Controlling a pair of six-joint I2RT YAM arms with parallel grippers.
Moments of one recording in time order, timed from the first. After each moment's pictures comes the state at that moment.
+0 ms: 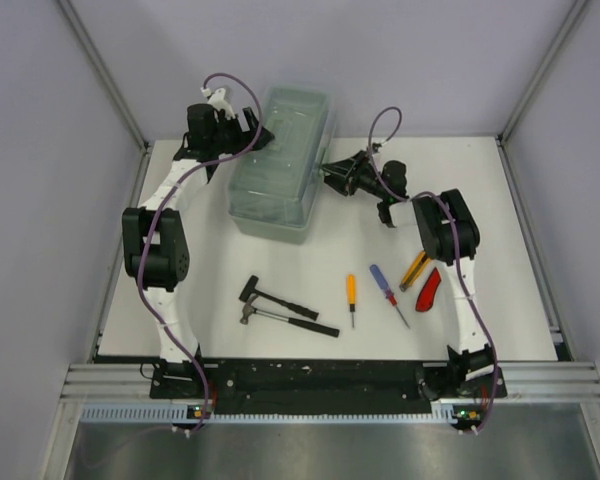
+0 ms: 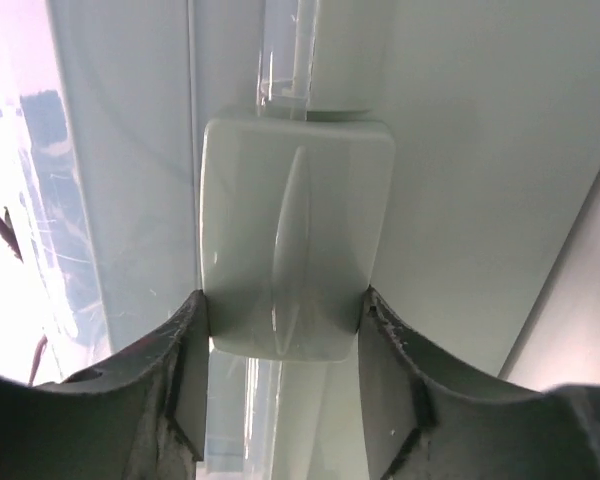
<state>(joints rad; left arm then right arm) -0.12 2.05 1.69 -0.01 0.48 -0.39 0.31 2.44 1.48 1.08 -0.72 1.52</state>
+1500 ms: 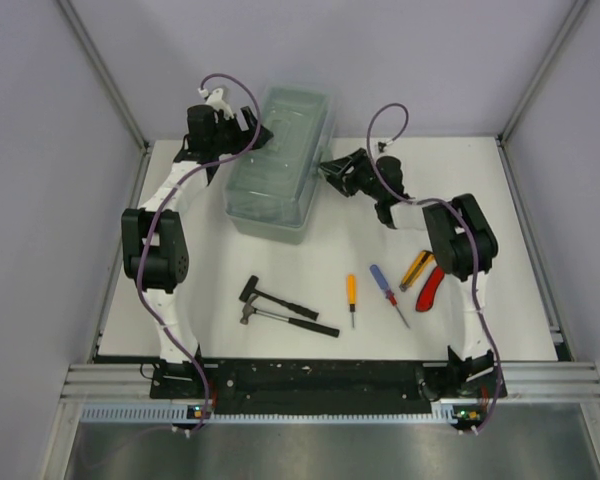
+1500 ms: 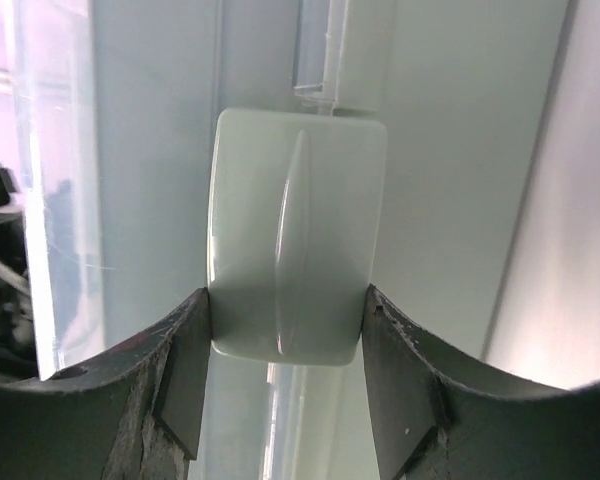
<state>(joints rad) -0.12 2.04 1.66 0.03 0.43 -0.42 0.37 2.17 1.33 0.70 -0.42 1.26</state>
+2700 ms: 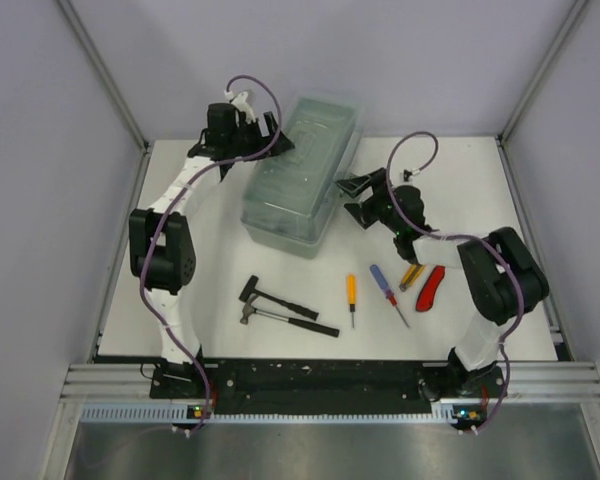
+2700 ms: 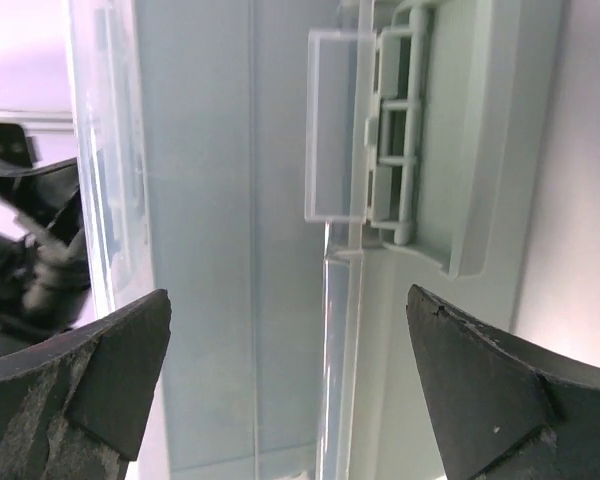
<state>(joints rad) -0.19 2.02 1.74 -0.15 0.47 -0.44 0.41 1.78 0.79 0.84 -0.18 1.39</state>
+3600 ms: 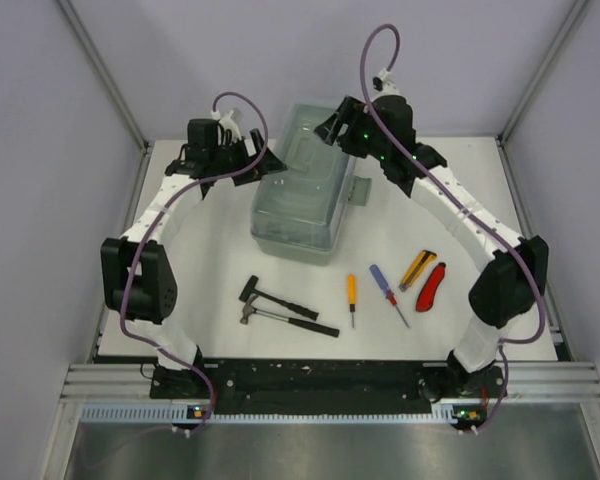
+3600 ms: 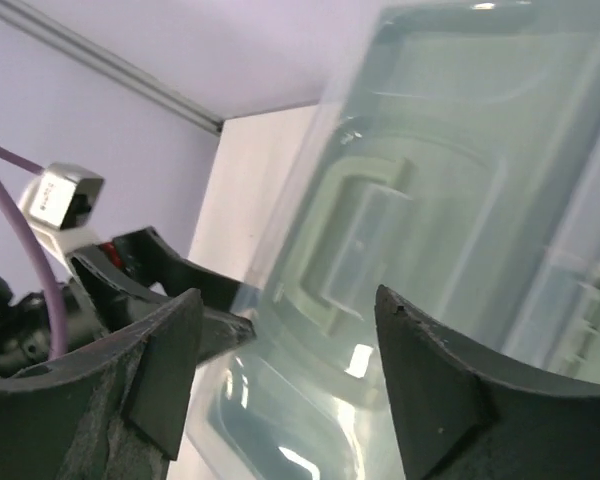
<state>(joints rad) -0.16 1.75 1.52 -0.34 0.60 -0.50 0.51 1.67 1.61 -0.20 -0.01 0.70</state>
